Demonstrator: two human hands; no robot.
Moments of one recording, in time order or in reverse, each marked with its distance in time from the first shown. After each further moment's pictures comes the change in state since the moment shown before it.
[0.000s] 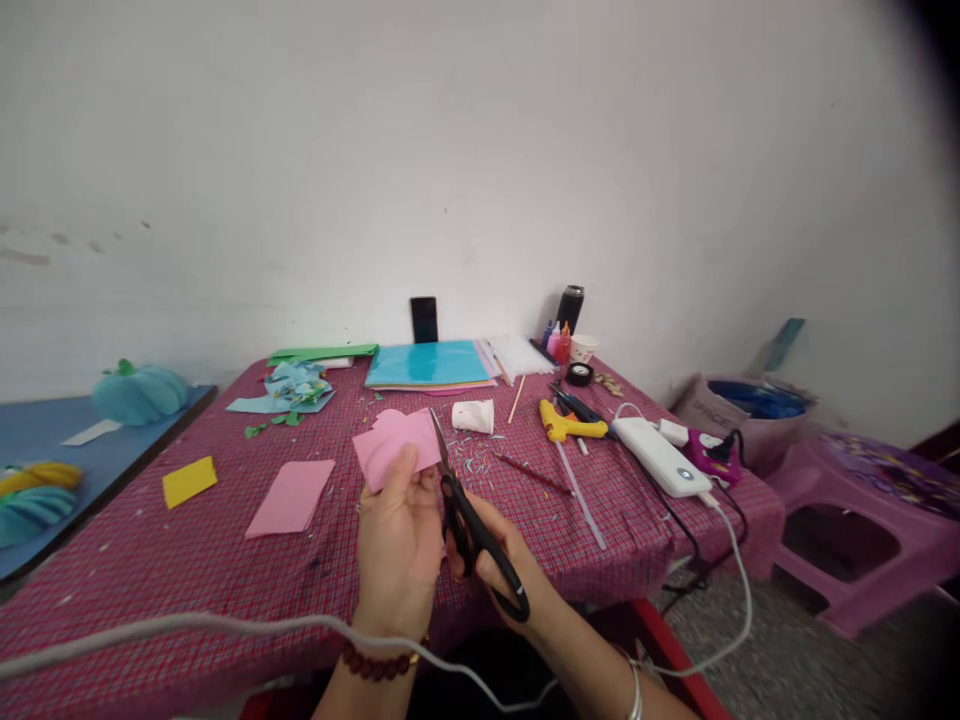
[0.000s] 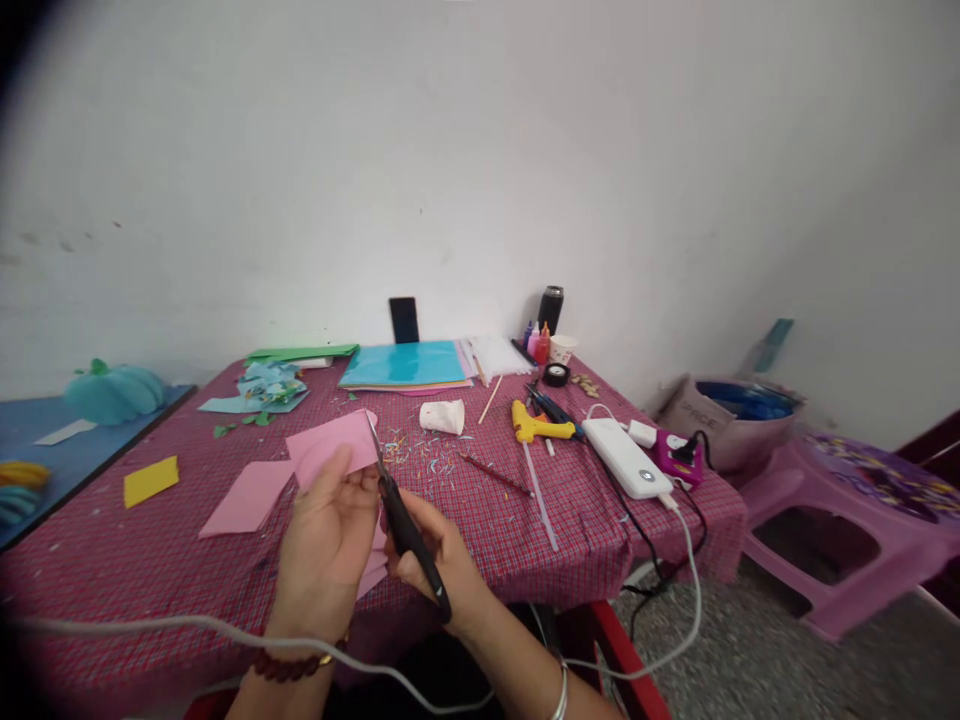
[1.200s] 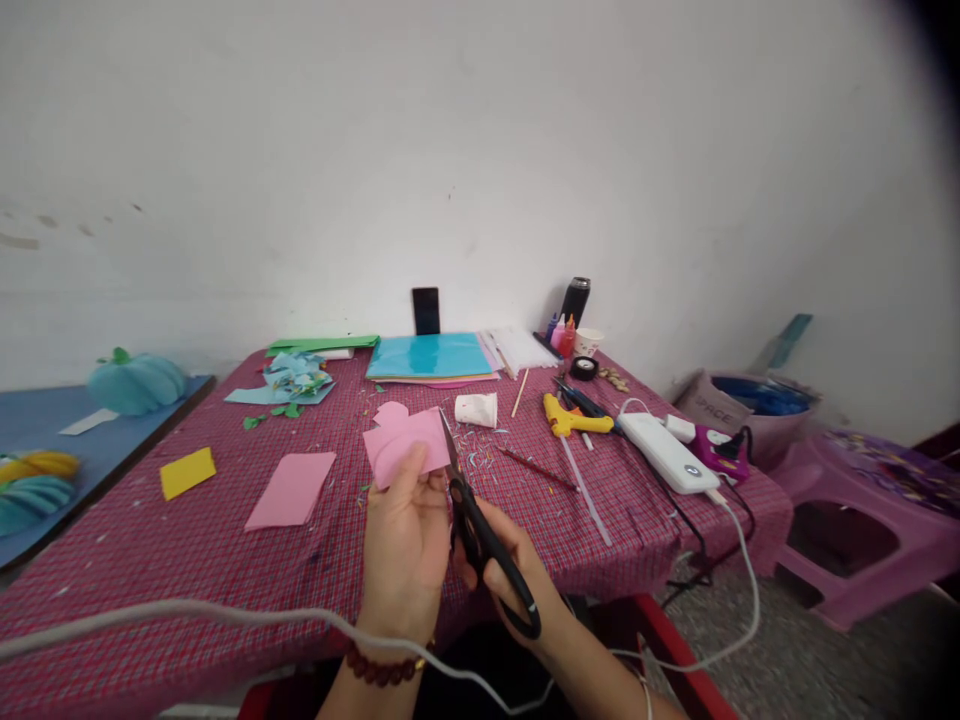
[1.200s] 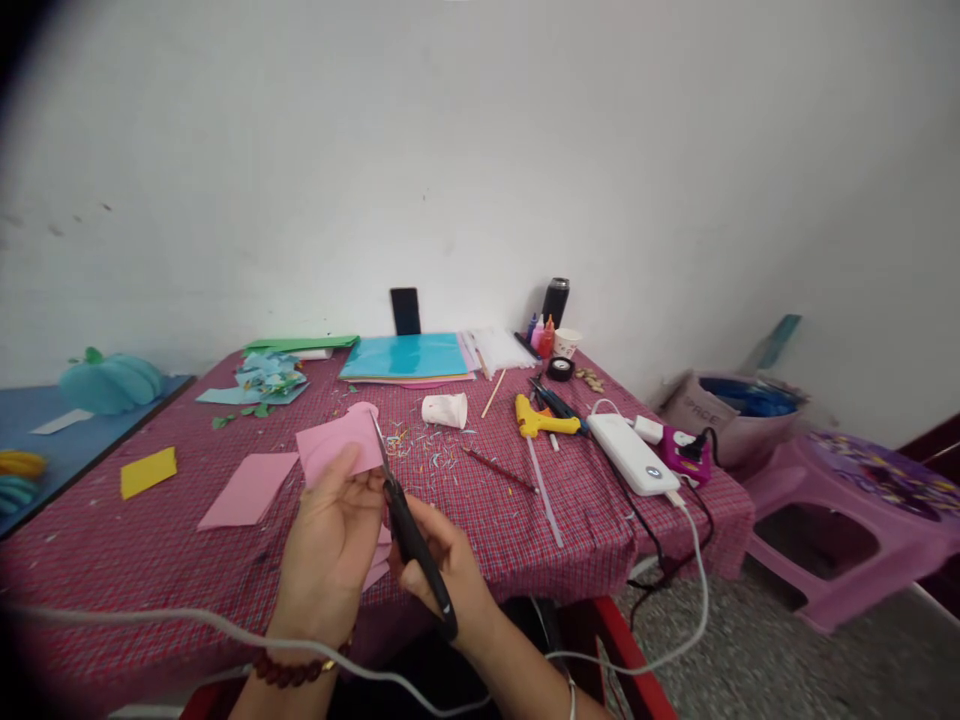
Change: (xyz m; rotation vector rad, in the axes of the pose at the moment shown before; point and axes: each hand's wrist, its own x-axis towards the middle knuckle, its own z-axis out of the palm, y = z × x) left_hand 0.001 -0.004 -0.004 0.046 -0.017 -0.068; right_hand -0.009 0.012 -0.001 -0.040 0.045 -0.049
